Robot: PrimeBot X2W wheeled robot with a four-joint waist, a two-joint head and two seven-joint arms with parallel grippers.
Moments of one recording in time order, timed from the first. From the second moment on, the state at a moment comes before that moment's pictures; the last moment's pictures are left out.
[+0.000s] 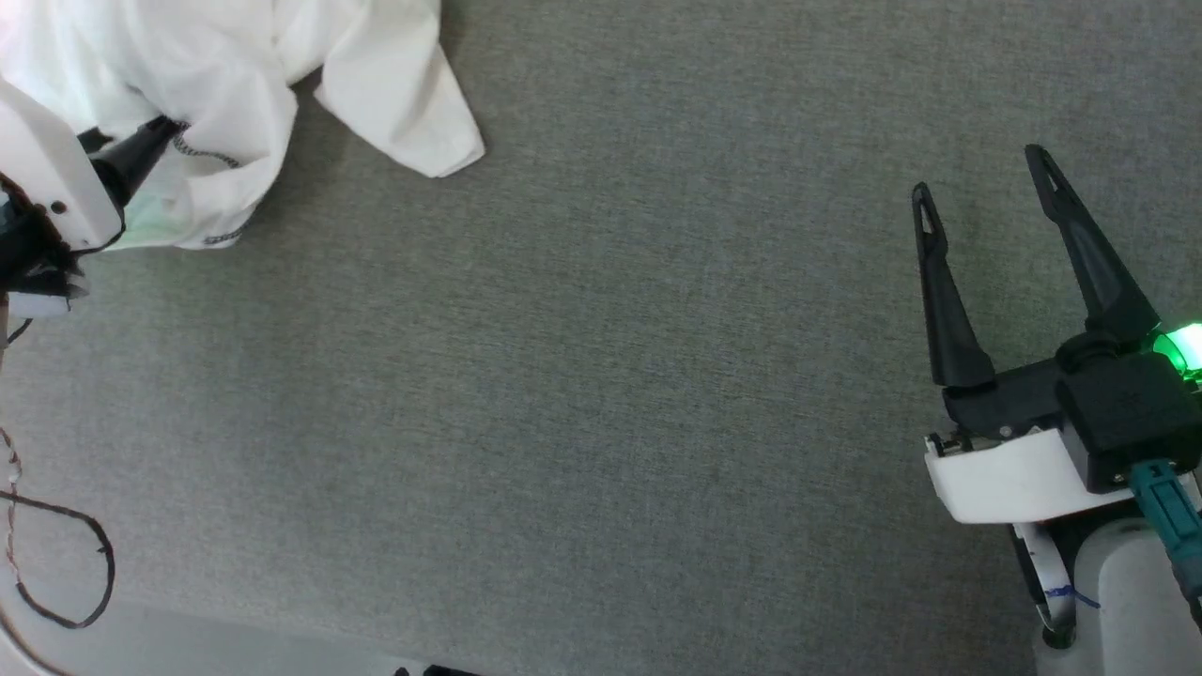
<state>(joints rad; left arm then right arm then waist) -0.98 0.67 -0.44 0.70 -1.00 -0.12 0.49 -0.20 -0.05 0.08 -0.35 -0.25 0.13 -0.03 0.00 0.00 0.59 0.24</state>
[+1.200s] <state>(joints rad) -1.27 0.74 -0.50 0.58 -0.85 -0.05 0.21 -0.14 -0.05 0.01 -0.12 -0.03 0.13 -0.21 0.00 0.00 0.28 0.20</state>
